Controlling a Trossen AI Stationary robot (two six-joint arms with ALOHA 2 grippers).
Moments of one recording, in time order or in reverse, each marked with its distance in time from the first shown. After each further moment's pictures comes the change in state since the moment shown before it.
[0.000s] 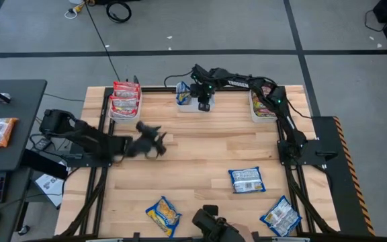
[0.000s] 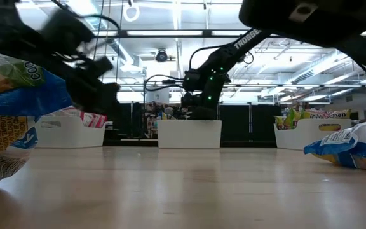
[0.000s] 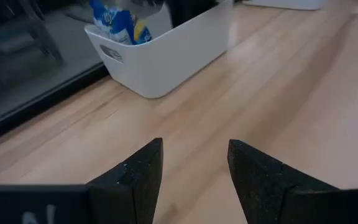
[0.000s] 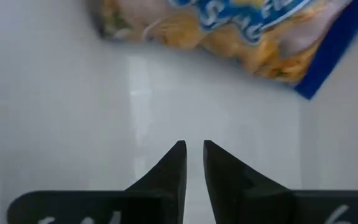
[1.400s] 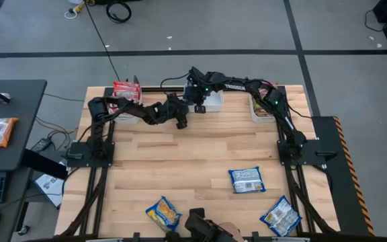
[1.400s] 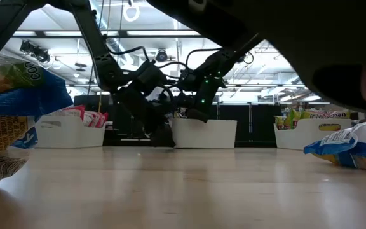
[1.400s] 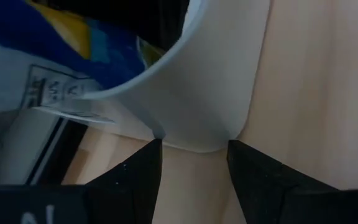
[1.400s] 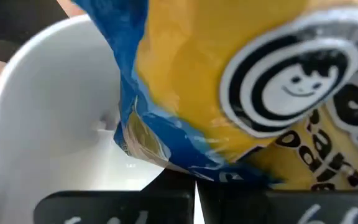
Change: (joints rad) left arm 0.529 0.566 0.605 -0.110 0.605 0.724; right arm 0.041 0.030 -0.003 0.163 -0.075 -0.082
